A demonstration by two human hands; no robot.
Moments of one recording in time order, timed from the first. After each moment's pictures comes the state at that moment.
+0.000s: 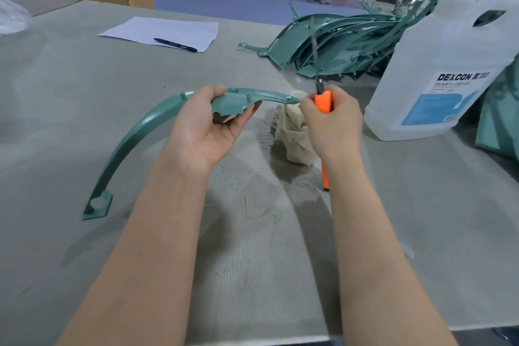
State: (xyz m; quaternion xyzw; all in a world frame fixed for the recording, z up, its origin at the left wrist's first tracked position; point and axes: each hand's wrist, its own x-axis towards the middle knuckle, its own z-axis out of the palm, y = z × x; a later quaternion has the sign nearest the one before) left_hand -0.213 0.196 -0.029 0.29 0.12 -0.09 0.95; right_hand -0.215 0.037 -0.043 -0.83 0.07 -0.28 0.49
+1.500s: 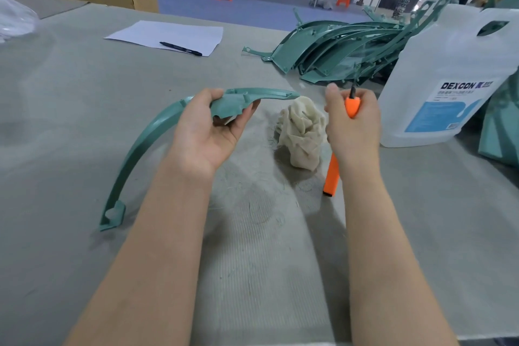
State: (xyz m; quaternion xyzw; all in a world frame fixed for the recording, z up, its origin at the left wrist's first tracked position) left_hand -0.211 0.201 -0.029 0.25 0.11 -0.09 0.96; right_hand -0.222 0.029 -0.036 -0.77 0.09 -0.28 0.56
